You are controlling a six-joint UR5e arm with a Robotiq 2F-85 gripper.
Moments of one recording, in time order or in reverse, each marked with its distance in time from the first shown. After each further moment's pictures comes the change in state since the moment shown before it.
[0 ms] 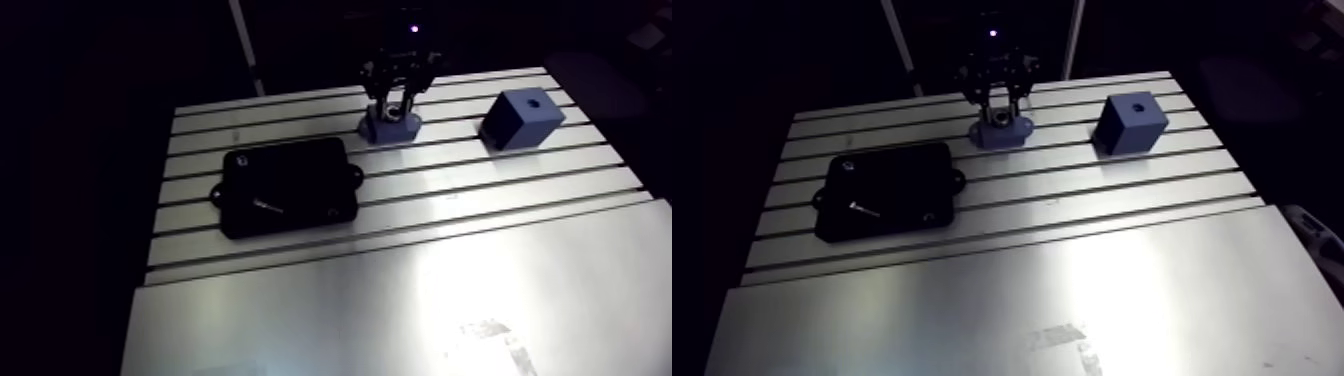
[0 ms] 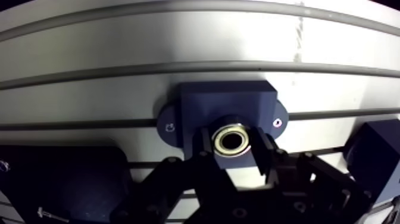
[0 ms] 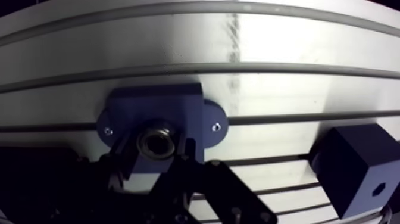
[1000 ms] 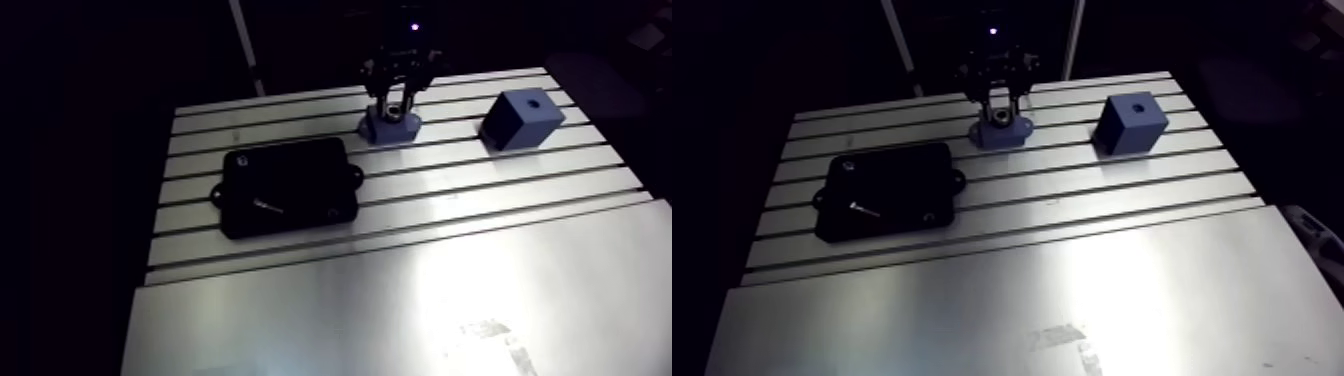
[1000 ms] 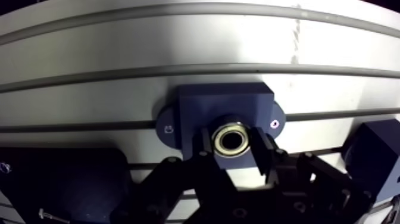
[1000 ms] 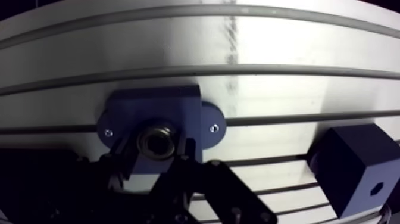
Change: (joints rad) arm 0.001 -0.001 -0.004 -0.002 -0.002 0.004
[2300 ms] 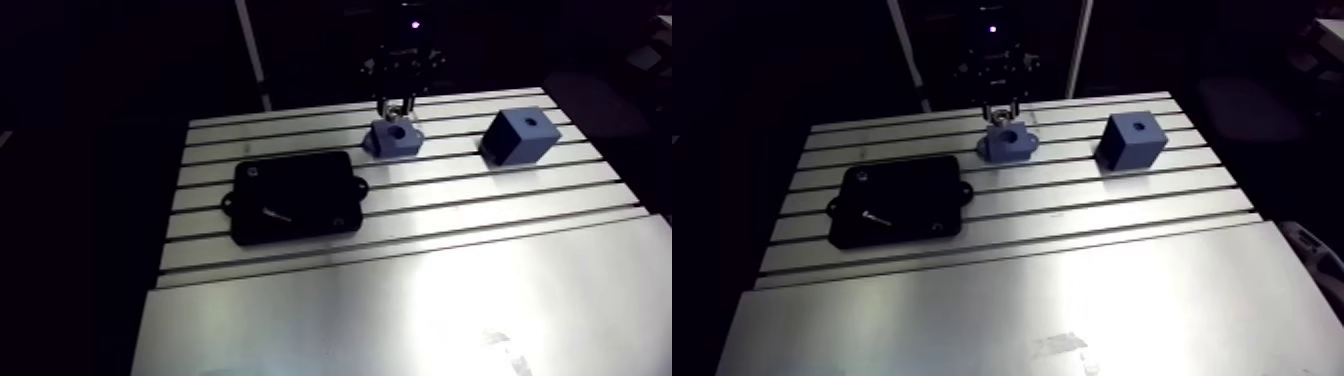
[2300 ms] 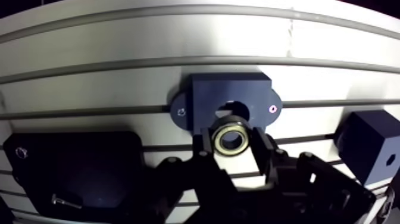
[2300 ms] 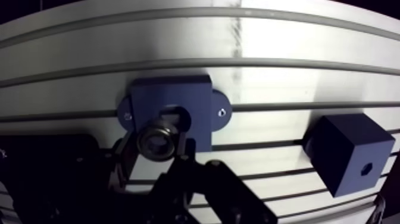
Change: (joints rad) arm 0.018 -0.050 -0.014 0.045 -0.001 0.010
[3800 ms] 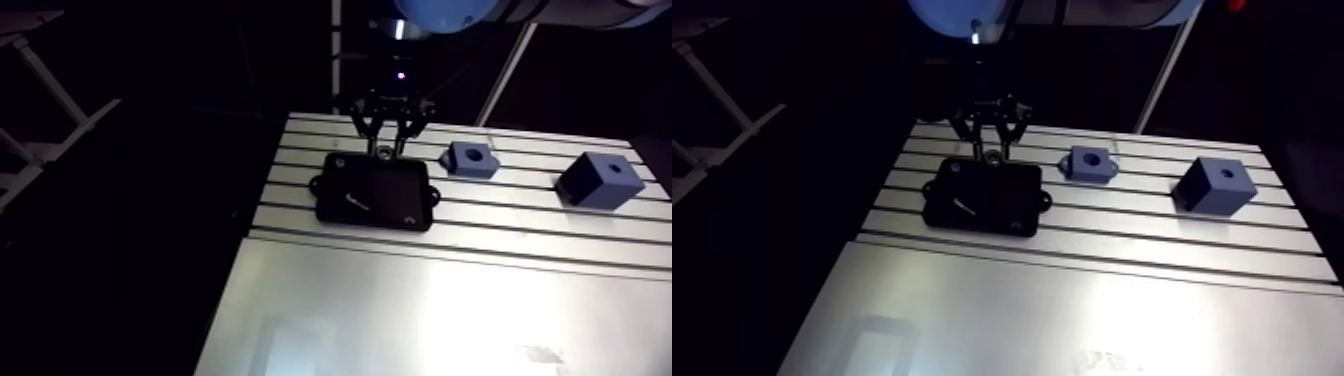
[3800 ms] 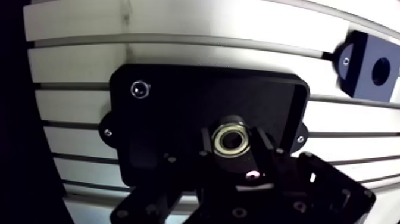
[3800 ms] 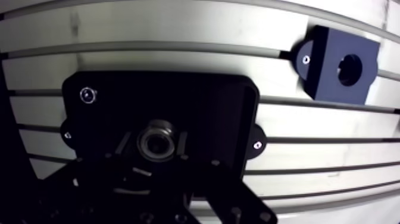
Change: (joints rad) arm 0.263 -0.083 0.115 -0.018 0.053 0.181
